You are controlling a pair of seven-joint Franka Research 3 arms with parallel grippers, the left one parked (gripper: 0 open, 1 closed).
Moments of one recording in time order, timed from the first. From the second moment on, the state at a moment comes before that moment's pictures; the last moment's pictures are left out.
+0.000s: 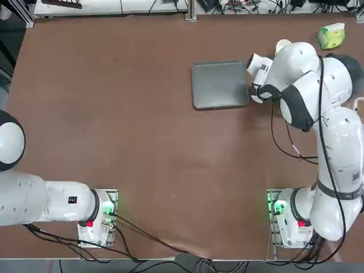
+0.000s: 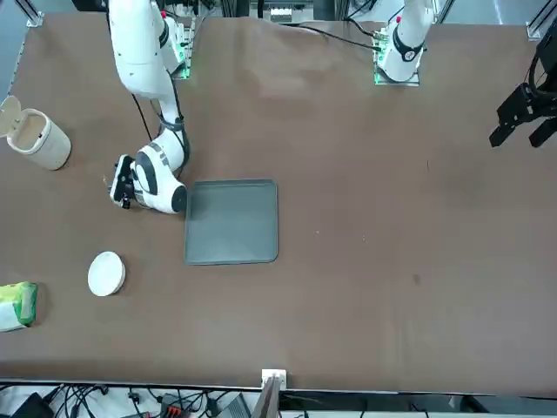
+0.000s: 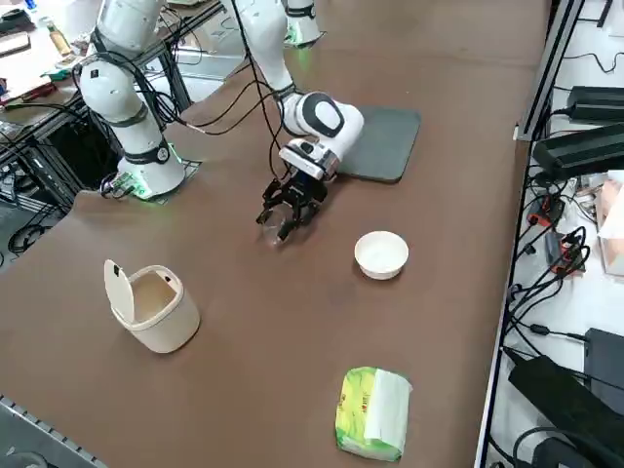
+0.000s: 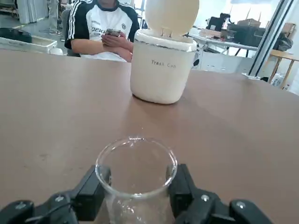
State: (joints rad) arm 0.72 0.75 -0.51 -2.00 -0.65 1.87 2.42
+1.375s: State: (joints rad) arm 0.70 0.74 -0.47 -1.99 -0.60 1.92 2.41
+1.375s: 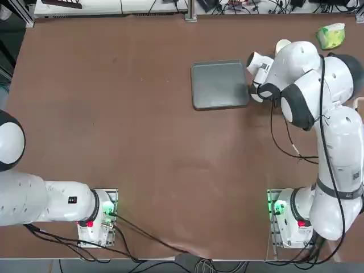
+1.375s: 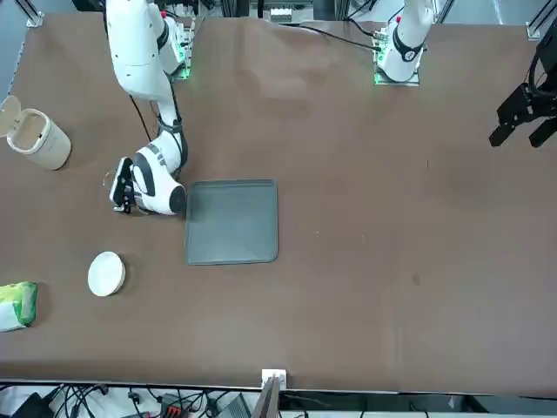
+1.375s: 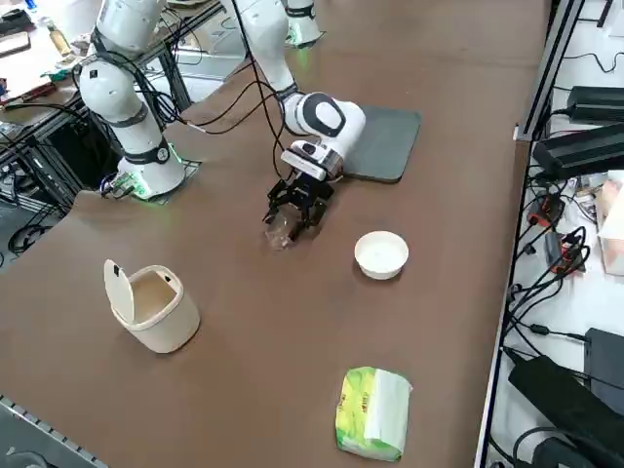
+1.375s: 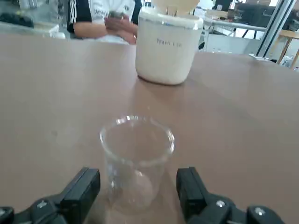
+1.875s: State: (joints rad) arm 0.72 0.66 -0.46 -1.94 -0.51 1.90 2.16
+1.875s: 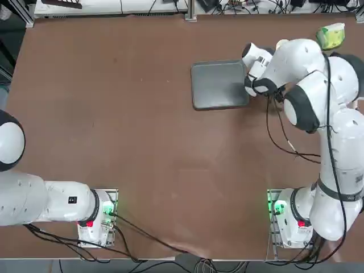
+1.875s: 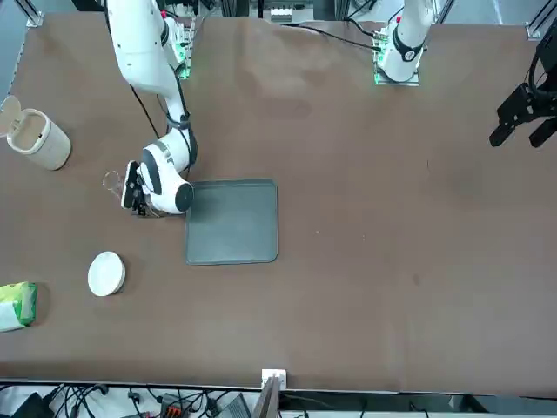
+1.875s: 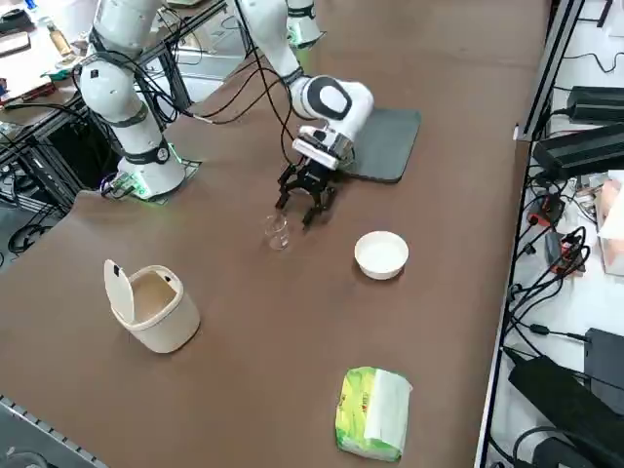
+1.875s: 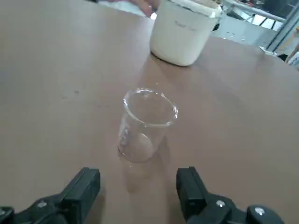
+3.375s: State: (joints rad) arm 0.48 0.17 -0.46 -1.50 -0.06 1.48 0.22
